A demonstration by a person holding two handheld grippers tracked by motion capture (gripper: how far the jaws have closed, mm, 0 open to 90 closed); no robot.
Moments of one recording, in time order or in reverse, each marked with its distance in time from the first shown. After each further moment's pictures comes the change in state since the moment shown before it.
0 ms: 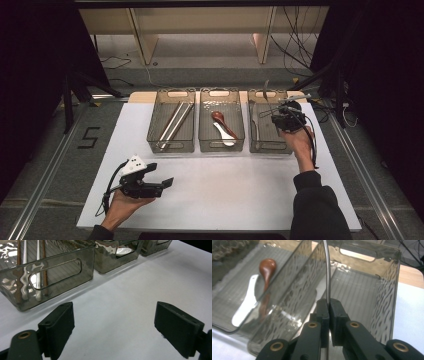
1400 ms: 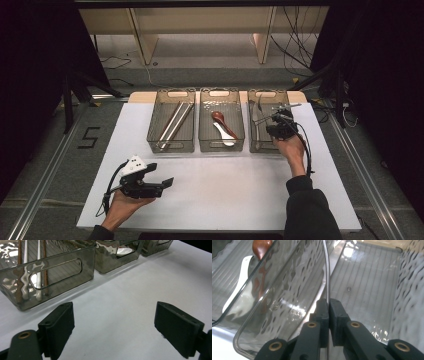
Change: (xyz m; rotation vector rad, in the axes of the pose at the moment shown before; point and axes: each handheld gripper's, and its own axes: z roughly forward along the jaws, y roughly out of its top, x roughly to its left) left arm -0.001 -0.001 0.001 -0.001 0.006 -0.004; right arm 0.009 -0.022 0.032 0.093 0.023 0.057
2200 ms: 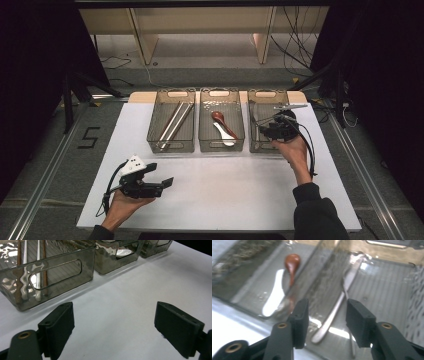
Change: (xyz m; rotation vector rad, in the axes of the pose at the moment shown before) left arm 0.001 0.000 -0.001 -0.012 -0.010 -0.009; right arm 0.012 -0.003 -0.031 -0.097 0.117 -0.008
